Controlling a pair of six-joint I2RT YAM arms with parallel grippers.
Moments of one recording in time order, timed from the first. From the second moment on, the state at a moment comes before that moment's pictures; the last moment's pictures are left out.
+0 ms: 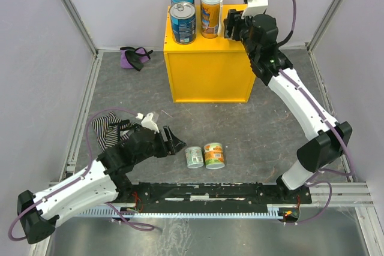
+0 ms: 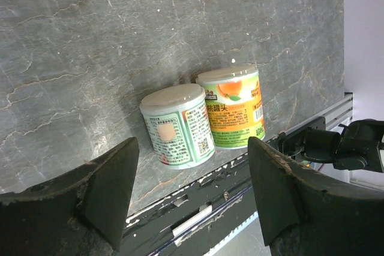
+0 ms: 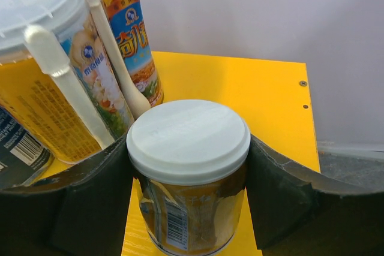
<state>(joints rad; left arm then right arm) -0.89 0.66 0.48 -0.39 -0.12 -0.94 0.46 1.62 1.75 -0.08 0.27 0.05</state>
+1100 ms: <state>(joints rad) -0.89 0.67 0.44 -0.26 -0.10 -0.92 0.46 1.54 1.49 0.18 0.32 -0.02</state>
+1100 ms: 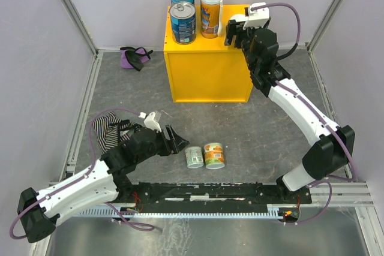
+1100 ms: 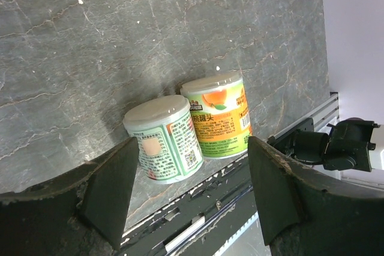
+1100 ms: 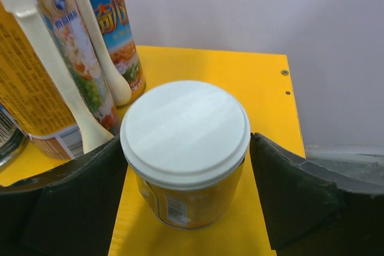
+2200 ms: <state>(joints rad) -0.89 0.67 0.36 -0.10 -0.10 -0.95 0.46 1.43 1.49 -0.04 0.31 0.01</state>
